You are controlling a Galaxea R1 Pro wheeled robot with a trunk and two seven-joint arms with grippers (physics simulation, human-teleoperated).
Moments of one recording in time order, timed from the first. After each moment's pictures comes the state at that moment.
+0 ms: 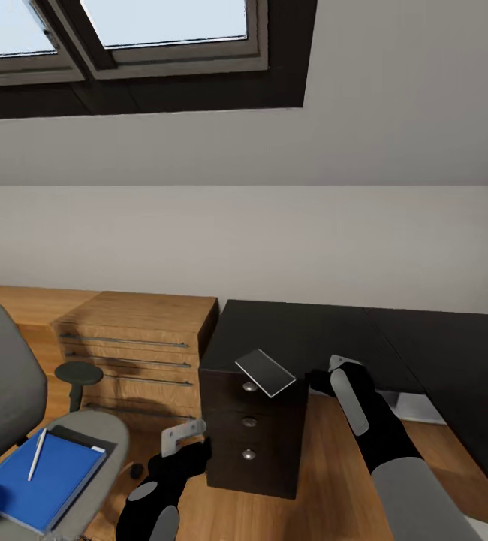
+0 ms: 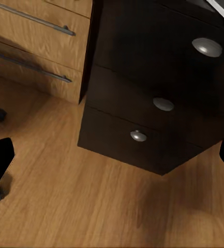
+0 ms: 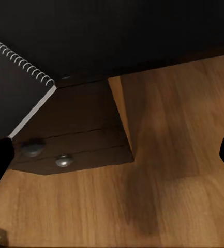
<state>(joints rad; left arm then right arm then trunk) -0.03 -0.15 -0.28 -1.61 0.37 0.59 0.54 -0.64 0.04 0.04 -1.06 -0.50 0.84 -0.49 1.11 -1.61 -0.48</state>
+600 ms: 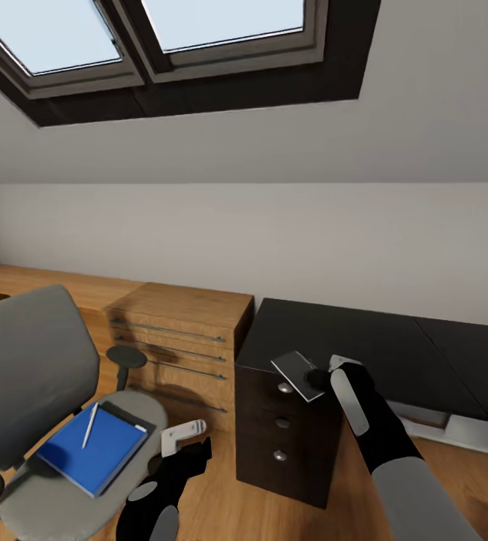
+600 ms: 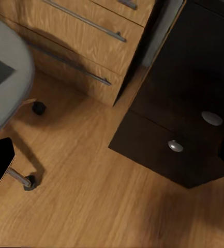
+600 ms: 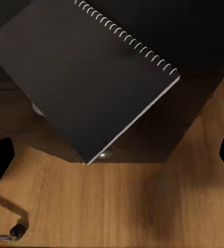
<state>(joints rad) -0.03 -0.15 -0.28 -1.61 0.37 0.59 0.54 -0.64 0.04 0.04 -1.06 -0.49 0.84 -0.49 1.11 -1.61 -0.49</state>
